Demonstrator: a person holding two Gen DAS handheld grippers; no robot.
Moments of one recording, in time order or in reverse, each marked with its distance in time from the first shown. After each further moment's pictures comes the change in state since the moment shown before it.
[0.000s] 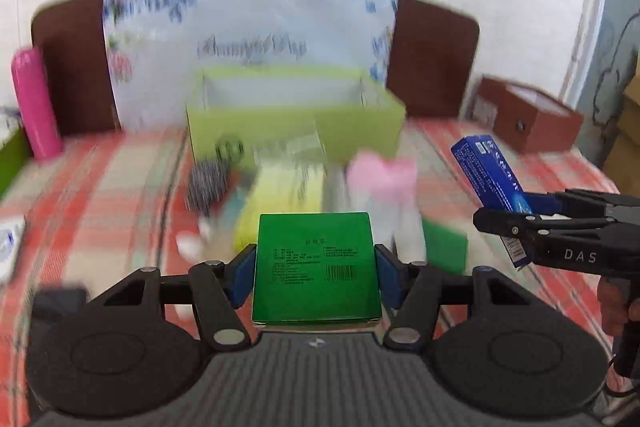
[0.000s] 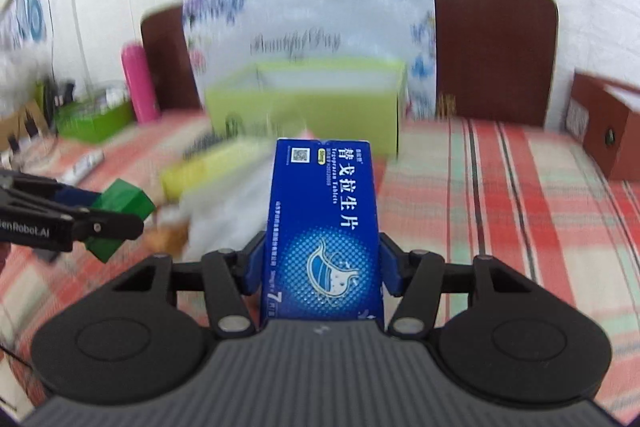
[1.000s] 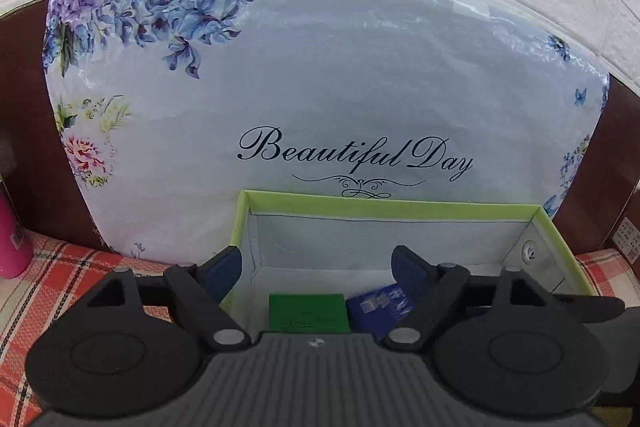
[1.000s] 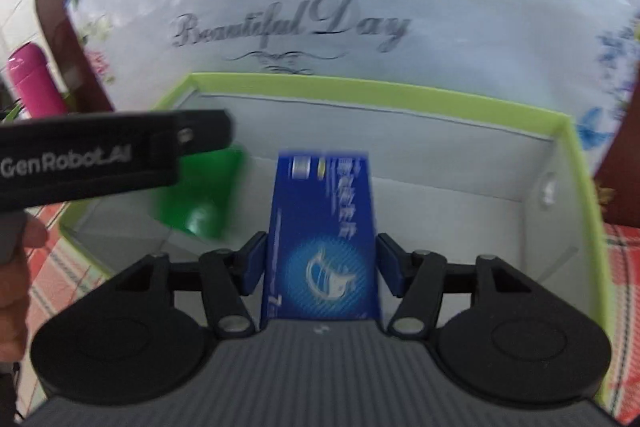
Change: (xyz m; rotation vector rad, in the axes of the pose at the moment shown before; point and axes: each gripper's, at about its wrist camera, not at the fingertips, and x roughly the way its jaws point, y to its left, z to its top) left arm 0.211 0.090 0.154 -0.128 -0.012 0.158; right arm 0.313 0.011 0.136 -0.001 0.283 0.029
